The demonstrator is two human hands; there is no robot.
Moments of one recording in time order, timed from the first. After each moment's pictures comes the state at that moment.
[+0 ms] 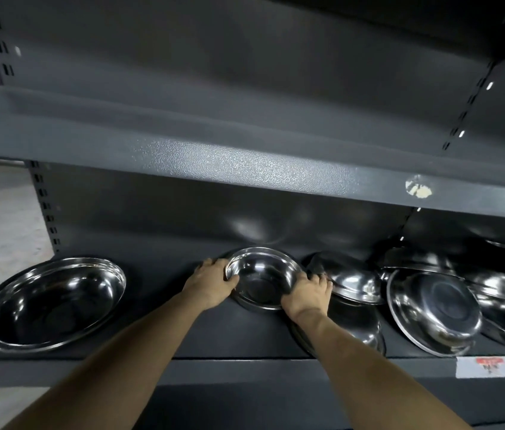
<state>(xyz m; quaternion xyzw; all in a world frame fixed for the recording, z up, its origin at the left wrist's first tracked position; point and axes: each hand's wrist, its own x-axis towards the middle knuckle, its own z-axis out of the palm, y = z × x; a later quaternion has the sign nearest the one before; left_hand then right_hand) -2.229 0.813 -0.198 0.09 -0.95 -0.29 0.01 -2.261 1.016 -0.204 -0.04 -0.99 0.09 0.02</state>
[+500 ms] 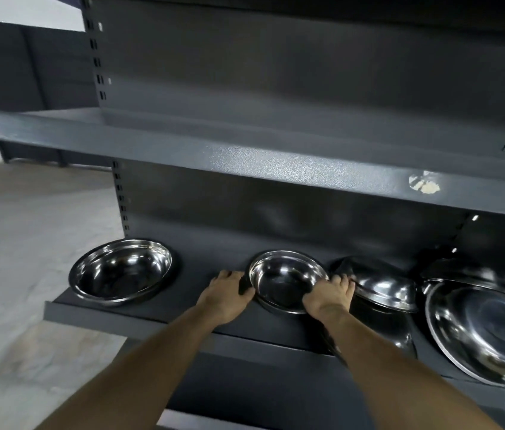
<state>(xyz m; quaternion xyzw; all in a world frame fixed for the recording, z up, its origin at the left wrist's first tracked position) -2.148 0.836 -0.190 0.16 -0.95 -0.28 0.01 -2.261 1.023 -0.207 0.03 -1.00 0.05 -0.03</state>
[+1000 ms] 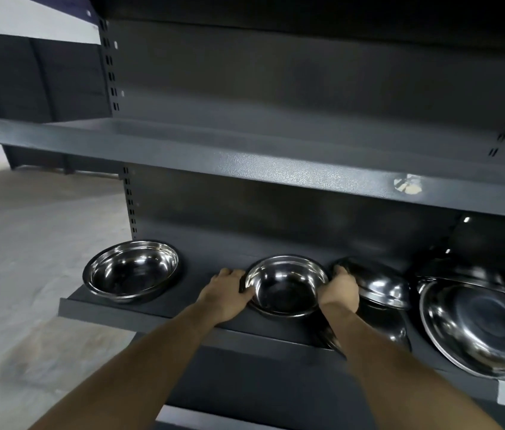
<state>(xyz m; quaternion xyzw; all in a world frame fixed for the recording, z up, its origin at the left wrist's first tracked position) -2.125 0.838 -0.174 0.14 -0.95 -0.26 0.03 -2.240 1.036 -0.187 -0.06 -0.93 0.36 0.10</state>
